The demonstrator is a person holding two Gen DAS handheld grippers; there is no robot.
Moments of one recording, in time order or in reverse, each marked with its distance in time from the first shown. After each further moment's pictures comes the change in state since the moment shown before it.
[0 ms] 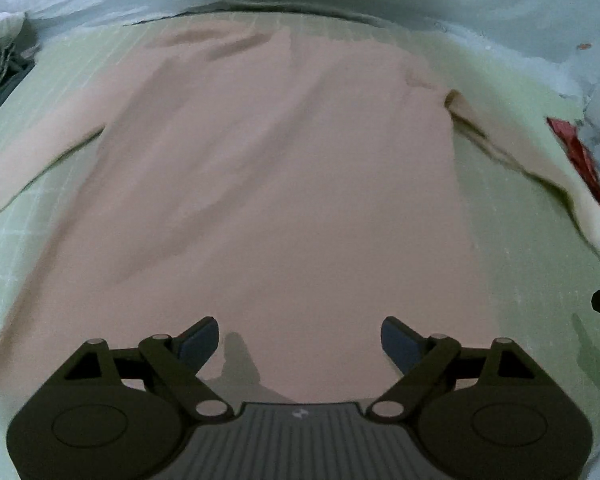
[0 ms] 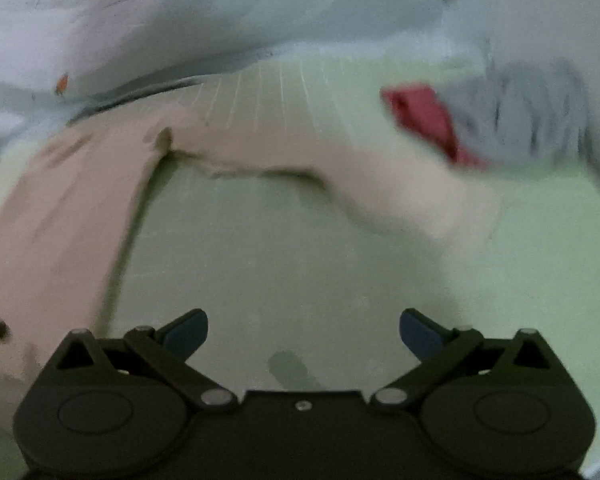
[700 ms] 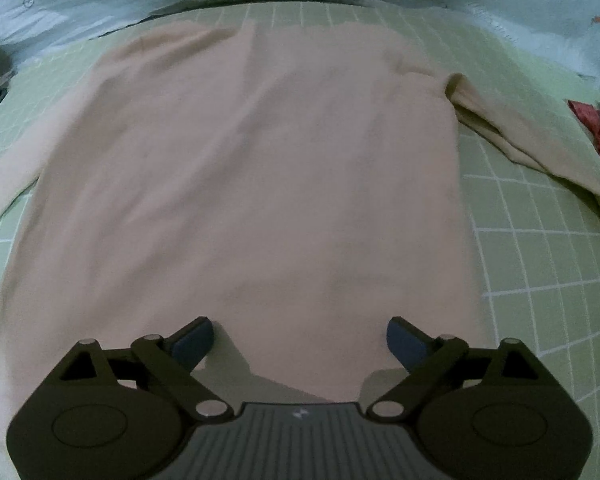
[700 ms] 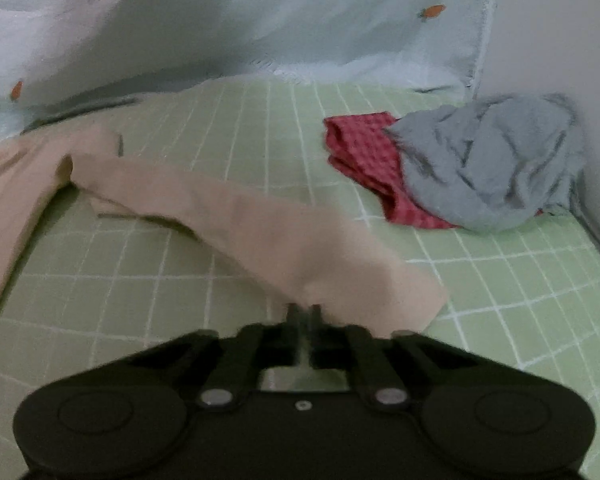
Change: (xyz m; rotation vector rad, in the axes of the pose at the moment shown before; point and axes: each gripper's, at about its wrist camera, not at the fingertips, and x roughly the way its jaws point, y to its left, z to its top) left arm 0.046 -0.039 0.026 0.045 0.037 0.070; right arm 0.053 -0.074 0.019 0.010 -0.091 -0.042
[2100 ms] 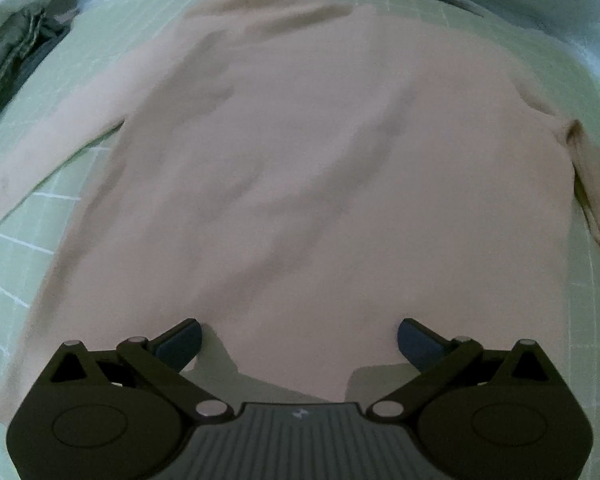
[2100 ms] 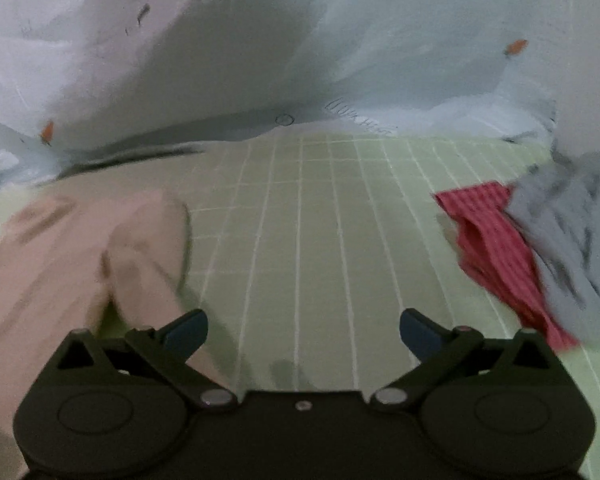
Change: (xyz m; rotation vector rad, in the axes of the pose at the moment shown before) left arm -0.008 0.052 0.018 -0.198 0.089 0.102; right arm 0.069 0.076 0.092 -0.042 -0.044 0.131
